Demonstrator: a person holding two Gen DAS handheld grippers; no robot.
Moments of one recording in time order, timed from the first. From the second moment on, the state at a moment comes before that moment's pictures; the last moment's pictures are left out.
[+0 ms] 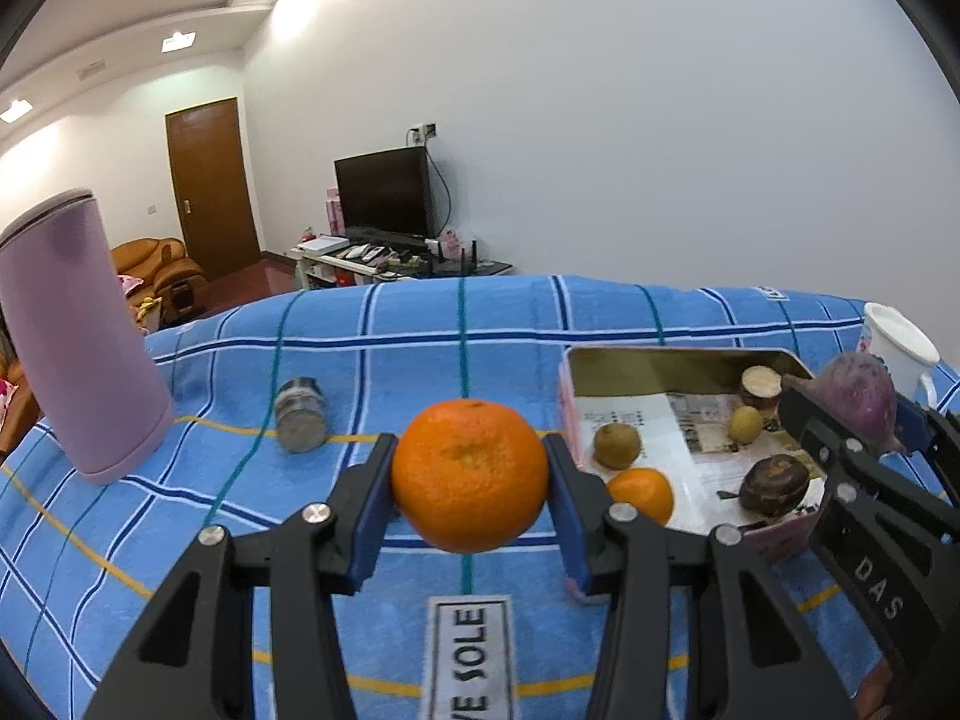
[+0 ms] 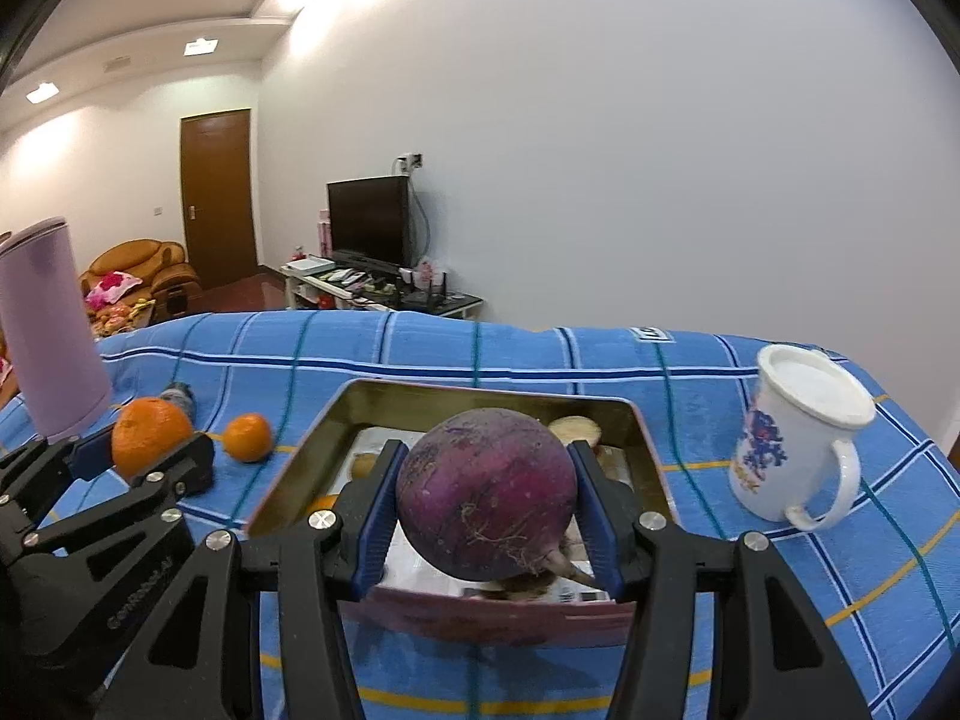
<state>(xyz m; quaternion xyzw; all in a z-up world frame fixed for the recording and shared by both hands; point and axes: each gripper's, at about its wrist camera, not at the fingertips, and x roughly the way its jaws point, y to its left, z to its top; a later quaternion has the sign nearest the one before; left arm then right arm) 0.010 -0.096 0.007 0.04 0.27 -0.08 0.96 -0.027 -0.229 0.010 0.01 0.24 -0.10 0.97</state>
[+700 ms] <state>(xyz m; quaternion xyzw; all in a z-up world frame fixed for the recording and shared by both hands) 0.029 -0.158 0.000 0.05 0.28 -0.13 0.95 -0.002 -0.278 0.001 0.01 0.27 -0.15 0.95</state>
